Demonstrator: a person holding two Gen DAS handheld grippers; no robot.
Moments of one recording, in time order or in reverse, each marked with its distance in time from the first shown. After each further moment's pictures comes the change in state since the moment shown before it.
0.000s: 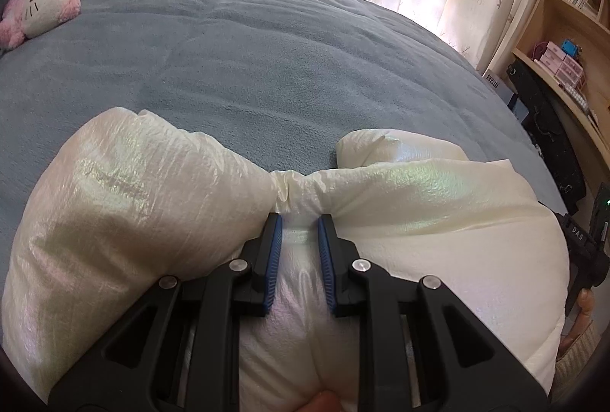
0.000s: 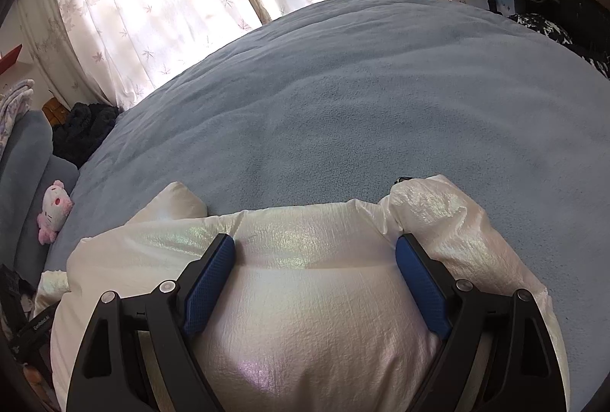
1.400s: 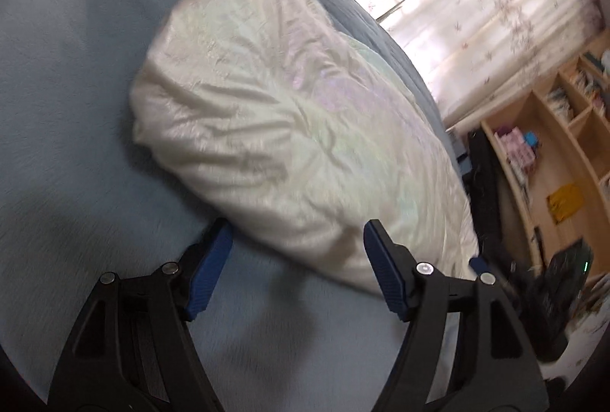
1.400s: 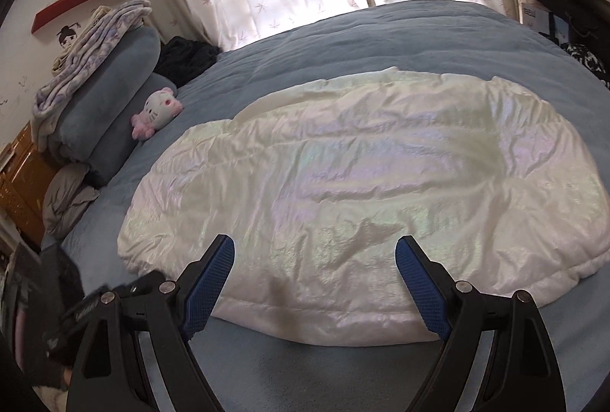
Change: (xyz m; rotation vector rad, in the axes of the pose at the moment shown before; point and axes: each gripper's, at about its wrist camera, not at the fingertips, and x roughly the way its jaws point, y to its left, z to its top) left arm -0.202 0.043 -0.220 -0.465 0.029 -0.240; right arm -0.220 0.145 -0.195 -0.223 0.074 0.231
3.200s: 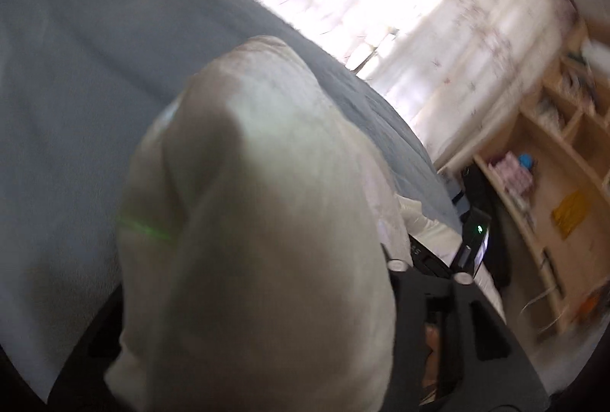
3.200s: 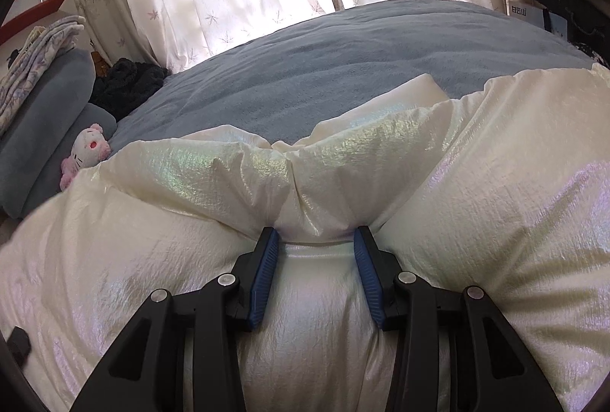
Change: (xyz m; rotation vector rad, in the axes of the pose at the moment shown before) left arm 0.063 -0.068 0.105 0.201 -0.250 0.002; right arm 0.252 -0.052 0.120 0.107 -0.087 -0.149
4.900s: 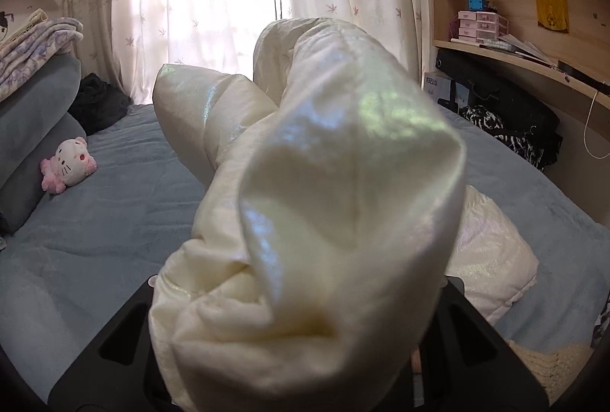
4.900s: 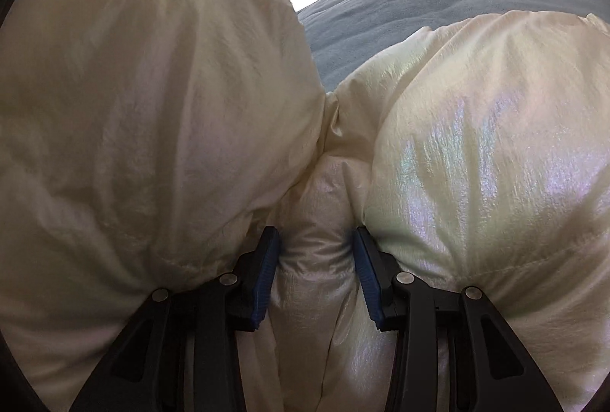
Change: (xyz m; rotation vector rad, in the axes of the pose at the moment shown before) left arm -0.064 -0.266 -0.085 0.717 -0.050 0.143; right arm -0.034 -0.074 -0.002 0.088 0.171 0.301
